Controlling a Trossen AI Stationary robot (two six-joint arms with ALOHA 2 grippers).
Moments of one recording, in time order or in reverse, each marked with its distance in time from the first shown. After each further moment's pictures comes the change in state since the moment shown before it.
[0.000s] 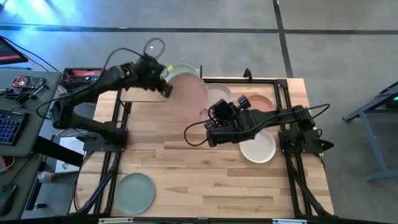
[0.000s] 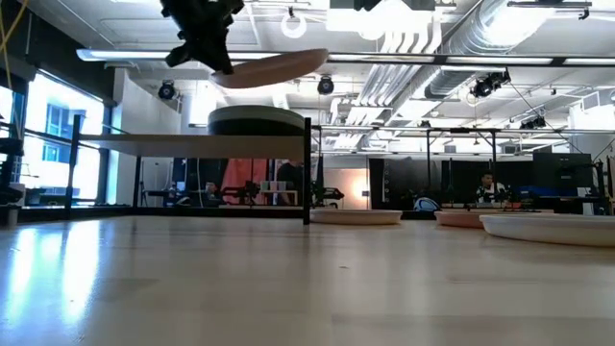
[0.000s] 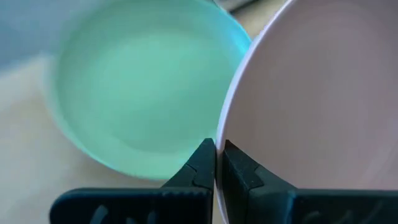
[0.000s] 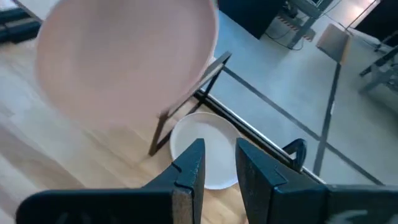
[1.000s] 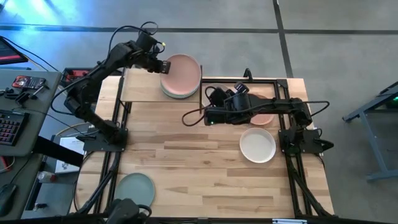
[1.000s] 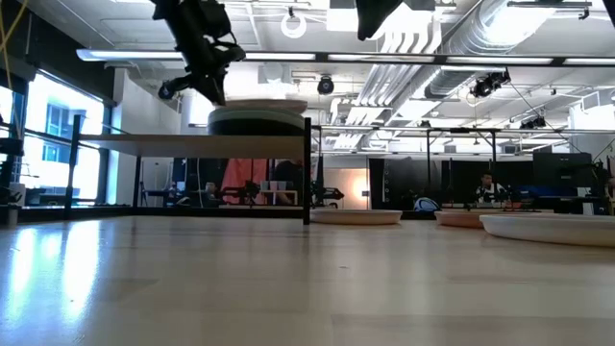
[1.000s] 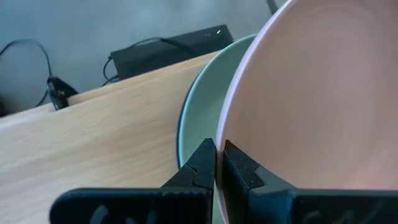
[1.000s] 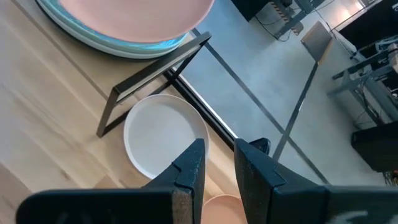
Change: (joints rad) left arm 0.349 0.257 0.198 -0.123 0.135 0.046; right arm -0.161 0.000 0.000 0.000 -0.079 -0.297
